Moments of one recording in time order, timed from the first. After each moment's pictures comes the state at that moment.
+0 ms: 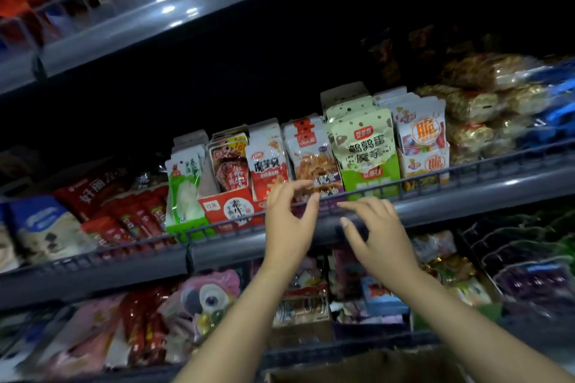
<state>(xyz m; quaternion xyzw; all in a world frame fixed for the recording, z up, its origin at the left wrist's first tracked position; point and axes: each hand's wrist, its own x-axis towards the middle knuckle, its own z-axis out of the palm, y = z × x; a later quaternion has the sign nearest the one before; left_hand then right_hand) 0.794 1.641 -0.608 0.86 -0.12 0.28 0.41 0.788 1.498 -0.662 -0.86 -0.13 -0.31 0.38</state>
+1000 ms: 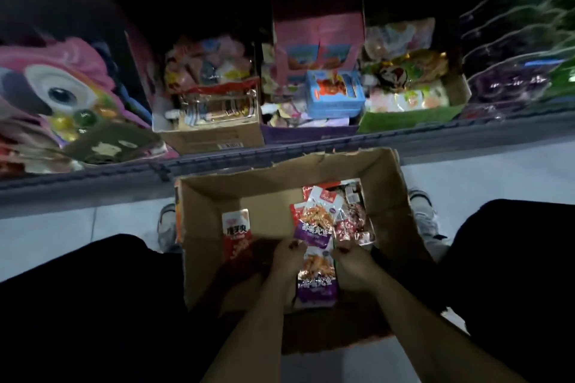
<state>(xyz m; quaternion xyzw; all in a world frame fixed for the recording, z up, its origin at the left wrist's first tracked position) 0.642 1.625 -1.034 0.72 0.32 -0.33 0.52 0.632 1.480 -1.037 -0.75 0.27 0.39 0.46</state>
